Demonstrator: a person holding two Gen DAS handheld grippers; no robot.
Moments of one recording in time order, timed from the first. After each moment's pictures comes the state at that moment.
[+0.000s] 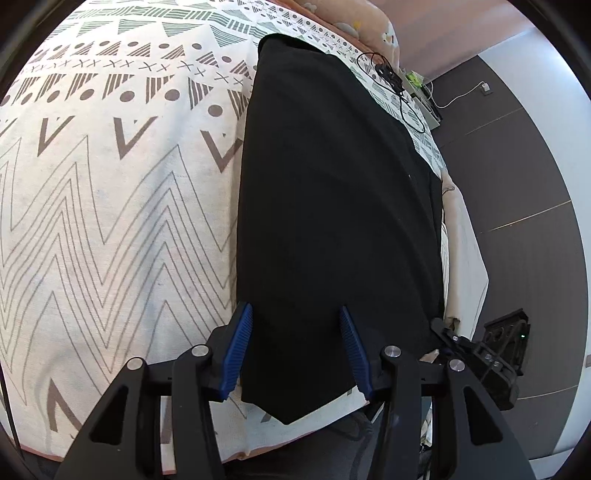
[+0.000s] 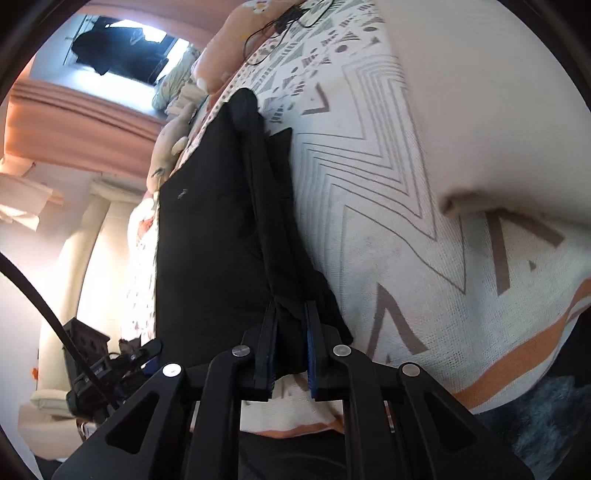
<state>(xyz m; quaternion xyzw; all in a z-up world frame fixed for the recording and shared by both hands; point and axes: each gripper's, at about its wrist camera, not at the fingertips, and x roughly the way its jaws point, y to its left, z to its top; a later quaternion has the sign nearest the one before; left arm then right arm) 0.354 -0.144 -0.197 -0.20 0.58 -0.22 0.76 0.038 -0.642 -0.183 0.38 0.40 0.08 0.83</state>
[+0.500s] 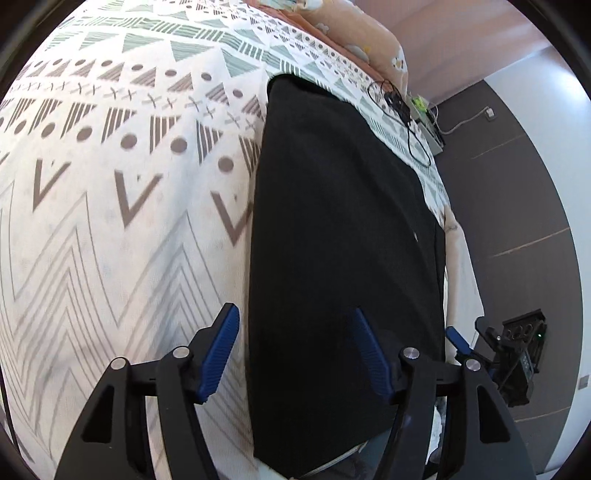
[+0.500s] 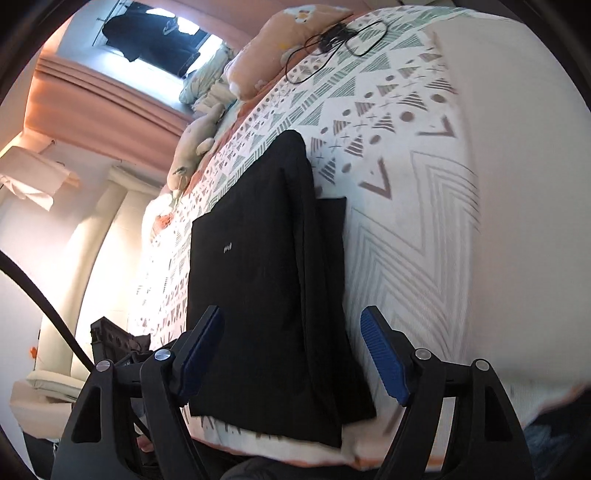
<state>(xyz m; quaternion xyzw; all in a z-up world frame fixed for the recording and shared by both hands) 0.401 -0.132 -0.191 -0.22 0.56 -0.20 0.77 0.080 -0.653 -0.121 0.33 0.39 0.12 0.85</state>
